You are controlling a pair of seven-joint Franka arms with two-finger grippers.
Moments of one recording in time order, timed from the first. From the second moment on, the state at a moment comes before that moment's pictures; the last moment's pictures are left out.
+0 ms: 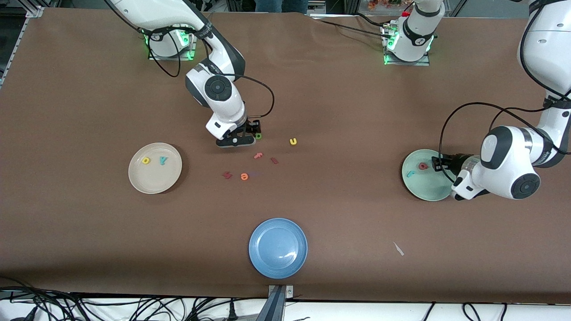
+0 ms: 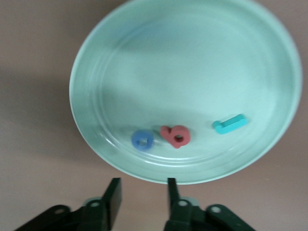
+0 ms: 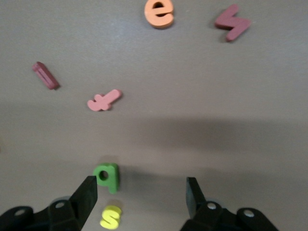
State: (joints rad) left arm 0.41 0.66 -0.41 -1.63 0.16 1.74 -0.31; right arm 0.32 0.49 0.36 -2.06 -0.18 2.51 0.73
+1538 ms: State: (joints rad) left arm 0.28 0.46 -0.51 -1.34 0.23 1.66 -0.29; right arm 0.39 0.60 0.36 -2.01 -0.31 2.58 0.86
